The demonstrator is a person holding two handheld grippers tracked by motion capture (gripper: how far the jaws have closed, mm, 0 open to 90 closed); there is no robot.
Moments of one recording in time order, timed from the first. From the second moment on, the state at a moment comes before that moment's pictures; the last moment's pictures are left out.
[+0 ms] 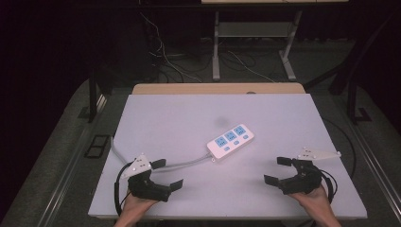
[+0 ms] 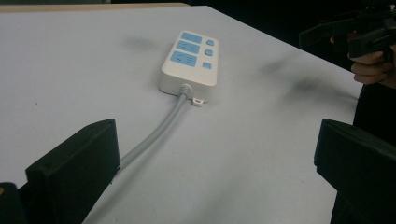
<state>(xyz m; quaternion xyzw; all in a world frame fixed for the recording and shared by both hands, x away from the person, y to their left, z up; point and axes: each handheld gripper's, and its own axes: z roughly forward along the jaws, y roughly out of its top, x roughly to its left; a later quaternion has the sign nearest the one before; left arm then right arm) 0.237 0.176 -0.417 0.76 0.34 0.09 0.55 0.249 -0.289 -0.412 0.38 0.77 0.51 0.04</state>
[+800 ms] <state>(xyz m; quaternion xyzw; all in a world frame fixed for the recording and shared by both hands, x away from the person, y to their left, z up) 0.235 0.178 -0.416 0.76 0.34 0.08 0.55 0.249 -0.291 -0.416 0.39 0.77 0.50 0.03</state>
